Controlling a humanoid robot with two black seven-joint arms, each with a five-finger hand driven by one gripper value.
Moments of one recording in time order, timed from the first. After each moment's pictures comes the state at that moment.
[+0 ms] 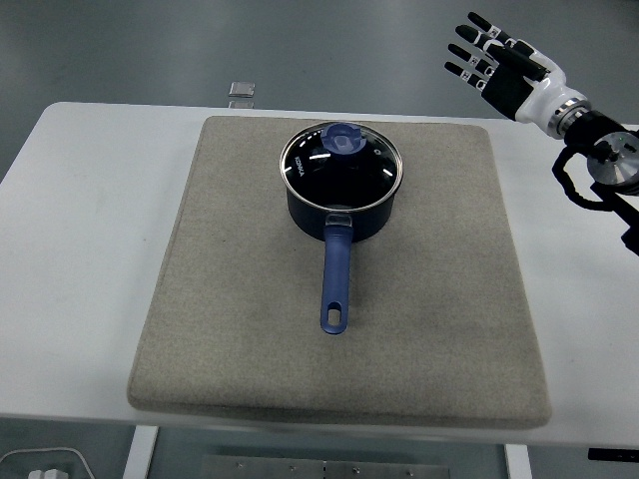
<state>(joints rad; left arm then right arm) 0.02 0.00 -0.13 -0.12 0.08 -0.06 -0.03 1.13 -0.31 0.33 0.64 0.37 0.26 0.07</state>
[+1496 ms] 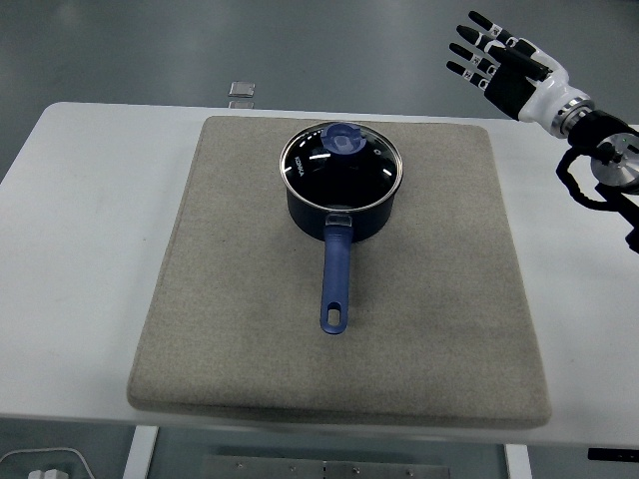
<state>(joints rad) 0.02 0.00 -0.13 -0.13 0.08 -0.06 -0.03 1.13 -0.32 0.32 0.63 0.32 0.28 0.09</state>
